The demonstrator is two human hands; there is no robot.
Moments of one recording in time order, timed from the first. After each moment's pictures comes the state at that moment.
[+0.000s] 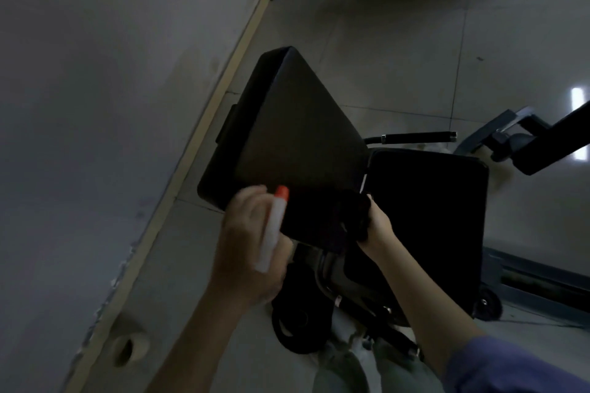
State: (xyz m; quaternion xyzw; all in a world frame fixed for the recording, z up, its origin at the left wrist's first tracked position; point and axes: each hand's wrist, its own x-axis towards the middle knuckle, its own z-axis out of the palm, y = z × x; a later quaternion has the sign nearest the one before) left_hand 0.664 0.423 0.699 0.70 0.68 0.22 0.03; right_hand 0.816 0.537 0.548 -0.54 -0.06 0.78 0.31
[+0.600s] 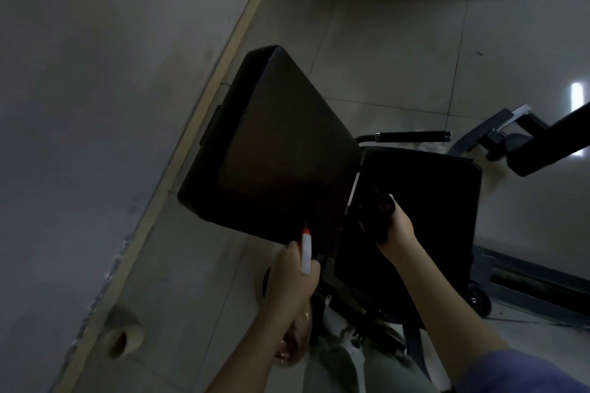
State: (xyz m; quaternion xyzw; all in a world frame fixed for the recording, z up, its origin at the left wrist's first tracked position) left_hand 0.732 0.434 0.610 0.38 0.84 0.13 0.36; right_hand 0.863 0.560 0.548 -0.54 -0.02 0.77 0.34
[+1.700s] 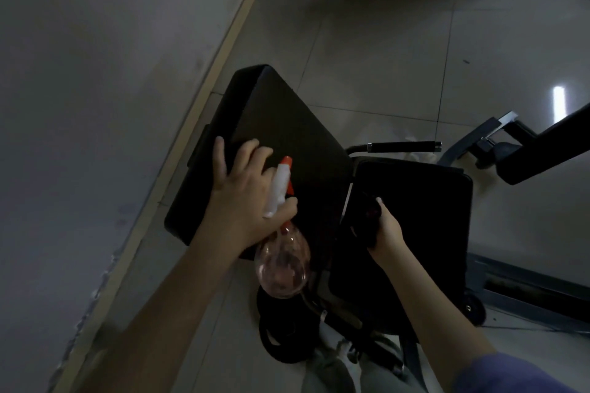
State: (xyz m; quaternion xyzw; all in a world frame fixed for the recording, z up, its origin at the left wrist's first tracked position) left_hand 0.662 0.534 0.721 0.70 0.71 -0.10 0.00; right_hand 0.851 0.581 0.561 -0.58 -0.05 0.75 0.31
